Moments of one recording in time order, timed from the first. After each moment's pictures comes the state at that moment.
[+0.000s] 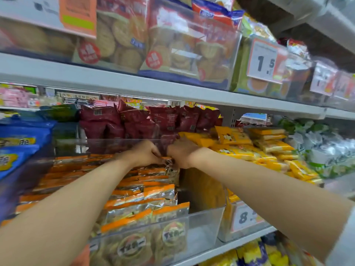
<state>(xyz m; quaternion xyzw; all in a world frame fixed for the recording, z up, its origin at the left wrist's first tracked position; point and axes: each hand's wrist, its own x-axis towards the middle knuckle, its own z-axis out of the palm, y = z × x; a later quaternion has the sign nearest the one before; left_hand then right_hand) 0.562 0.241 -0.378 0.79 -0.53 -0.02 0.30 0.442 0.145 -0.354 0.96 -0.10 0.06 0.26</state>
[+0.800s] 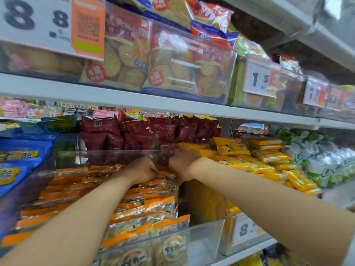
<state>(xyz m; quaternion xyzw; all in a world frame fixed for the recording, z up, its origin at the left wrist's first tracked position) 0.567 0.242 -0.393 0.81 -0.51 -0.02 0.29 0.432 0.151 -0.345 0.93 -0.12 0.01 0.34</state>
